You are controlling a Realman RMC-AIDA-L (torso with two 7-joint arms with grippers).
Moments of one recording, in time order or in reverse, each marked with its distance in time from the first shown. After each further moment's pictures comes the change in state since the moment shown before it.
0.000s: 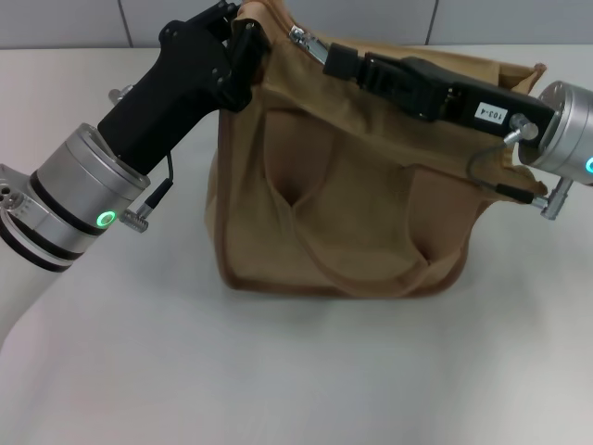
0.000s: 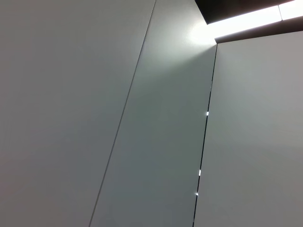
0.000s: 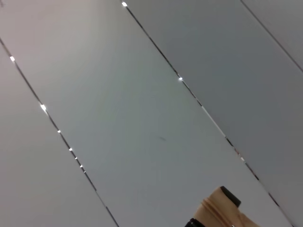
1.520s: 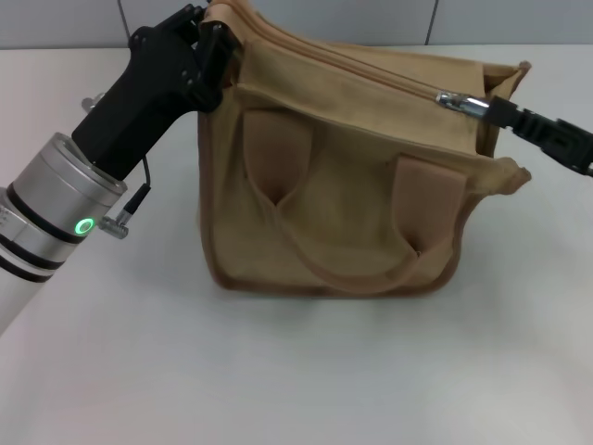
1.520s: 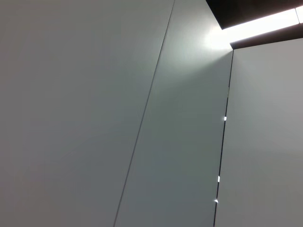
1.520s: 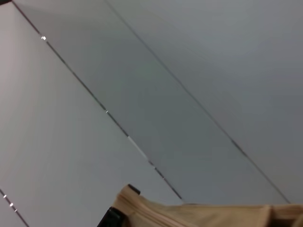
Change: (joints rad) left arm 0.043 0.002 -0.034 0.013 -0.004 0.007 0.000; right arm -0.288 -0.039 0.061 -0.150 0.010 -0.043 0.100
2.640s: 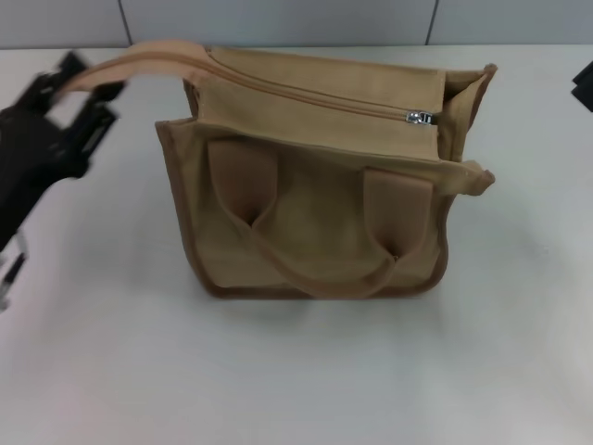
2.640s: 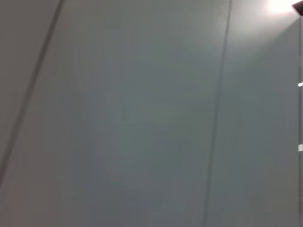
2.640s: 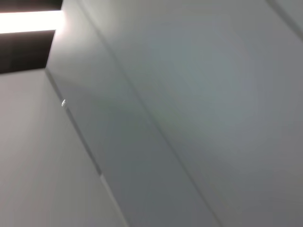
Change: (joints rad) left arm 0.240 0.009 -0.038 0.162 -0.003 -0.027 -0.012; right arm -0.098 0.034 0.208 0.091 0.063 -0.132 -0.283
